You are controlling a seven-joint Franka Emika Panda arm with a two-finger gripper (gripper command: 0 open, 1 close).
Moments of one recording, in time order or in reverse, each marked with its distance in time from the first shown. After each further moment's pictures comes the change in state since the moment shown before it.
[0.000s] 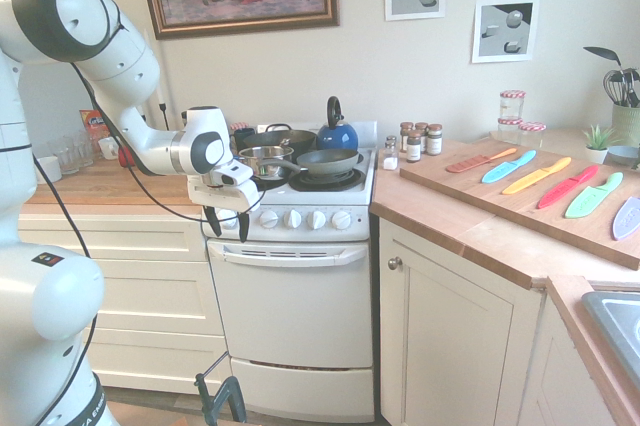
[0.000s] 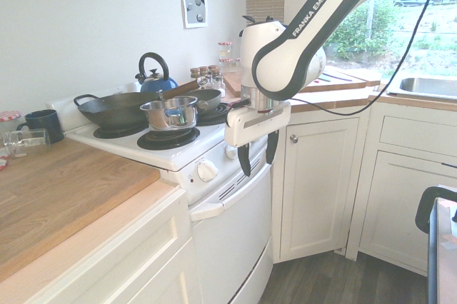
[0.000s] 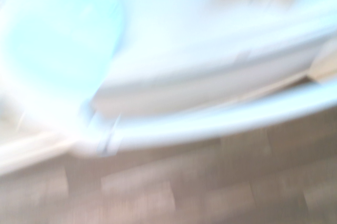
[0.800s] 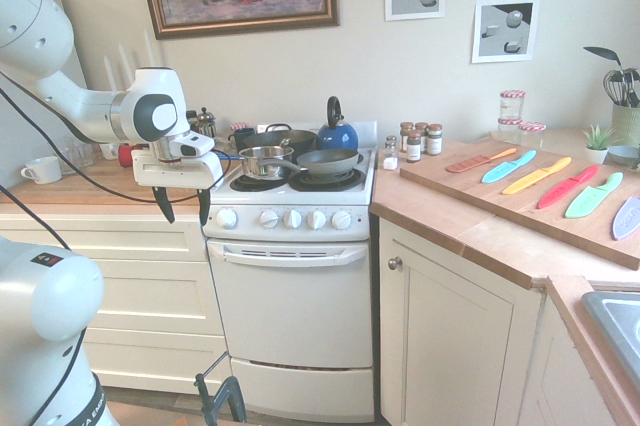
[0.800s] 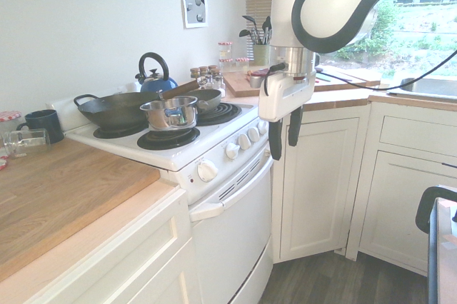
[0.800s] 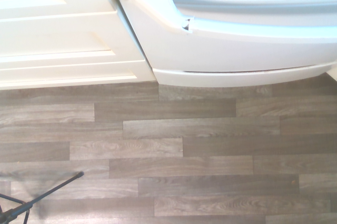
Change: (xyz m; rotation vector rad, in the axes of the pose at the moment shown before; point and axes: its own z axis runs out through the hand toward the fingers) arm -0.088 0.060 -0.112 -0.028 -0.063 -0.269
